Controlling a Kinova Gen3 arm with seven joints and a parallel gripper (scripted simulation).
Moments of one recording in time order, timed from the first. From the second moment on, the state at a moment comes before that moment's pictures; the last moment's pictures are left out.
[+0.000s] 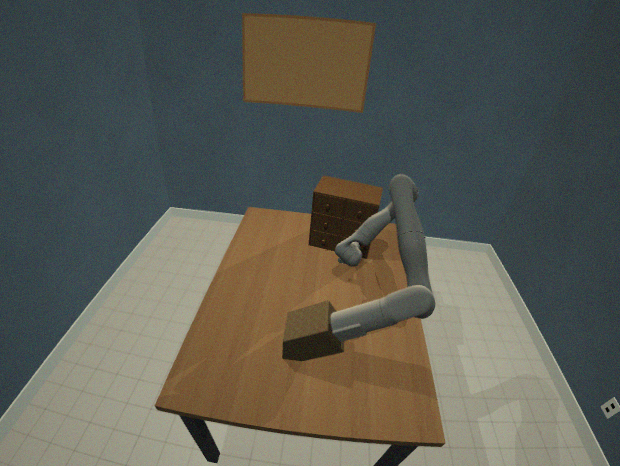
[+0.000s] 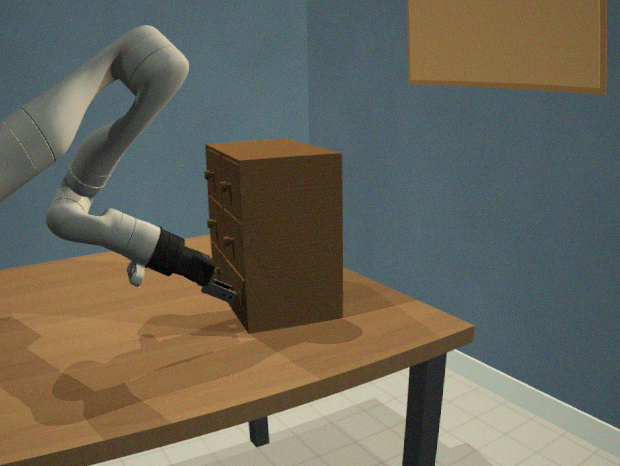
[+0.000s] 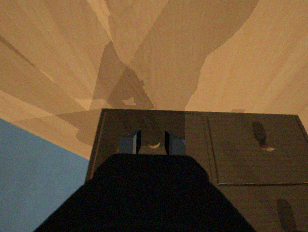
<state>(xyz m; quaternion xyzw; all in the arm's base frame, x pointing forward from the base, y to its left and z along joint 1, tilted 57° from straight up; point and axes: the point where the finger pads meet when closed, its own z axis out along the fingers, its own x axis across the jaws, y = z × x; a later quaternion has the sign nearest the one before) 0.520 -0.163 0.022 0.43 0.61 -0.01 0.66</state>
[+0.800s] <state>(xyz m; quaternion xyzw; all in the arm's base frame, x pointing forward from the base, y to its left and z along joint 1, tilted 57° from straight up) 0.492 -0.158 0.020 0.44 0.61 -0.01 0.66</state>
